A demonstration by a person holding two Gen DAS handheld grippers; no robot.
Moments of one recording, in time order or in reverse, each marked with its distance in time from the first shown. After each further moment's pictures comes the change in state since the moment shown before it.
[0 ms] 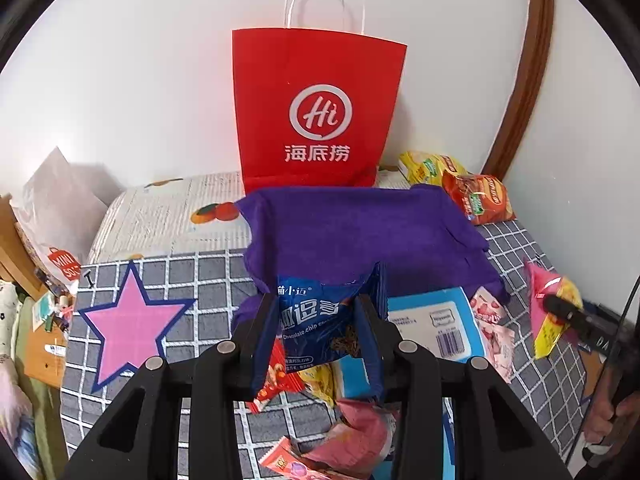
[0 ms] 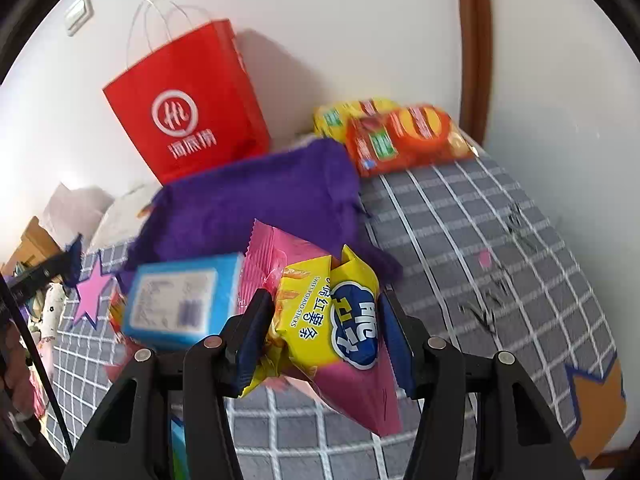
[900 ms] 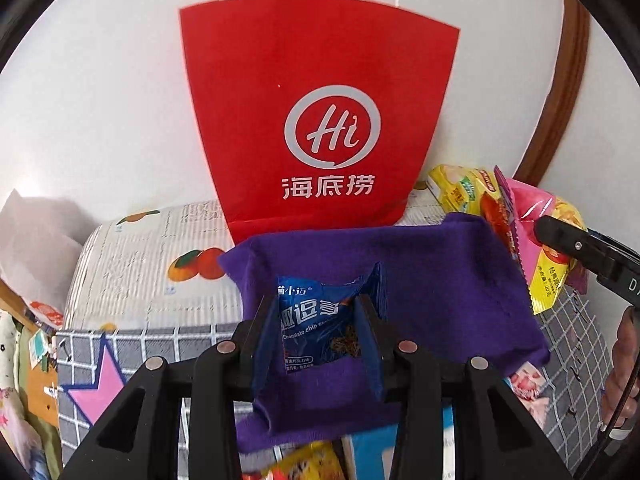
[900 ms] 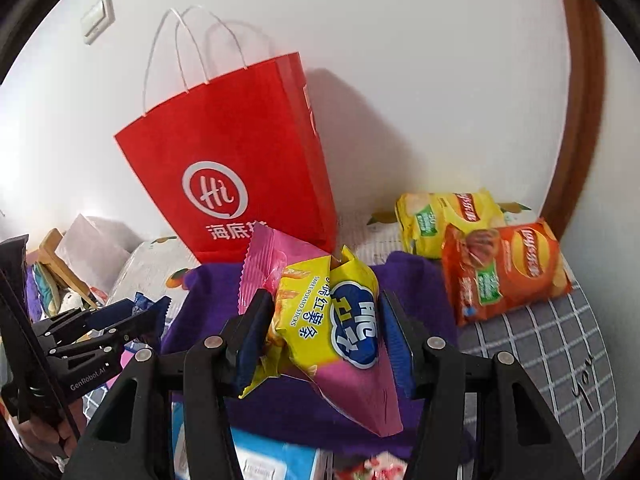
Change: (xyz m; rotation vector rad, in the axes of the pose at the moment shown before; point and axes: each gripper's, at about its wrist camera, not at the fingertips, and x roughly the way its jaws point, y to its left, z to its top) left arm 0.102 0.001 0.085 0.023 0.046 0.033; right arm 0.076 0.068 0.136 -0.124 -0.072 0.136
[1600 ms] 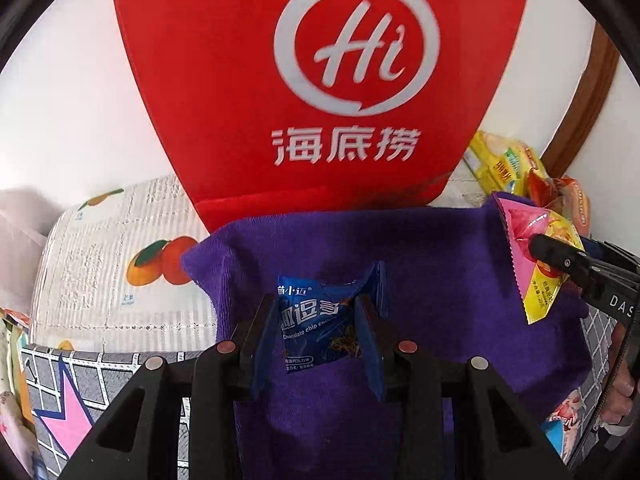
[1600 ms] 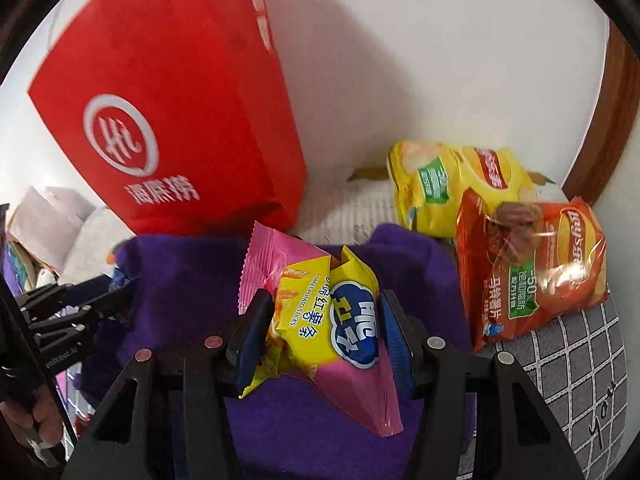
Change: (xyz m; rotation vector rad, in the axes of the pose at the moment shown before) left arm 0.087 0.007 0.008 -0.006 0.129 0.004; right arm 0.109 -0.031 -0.003 -0.024 0.172 -0.058
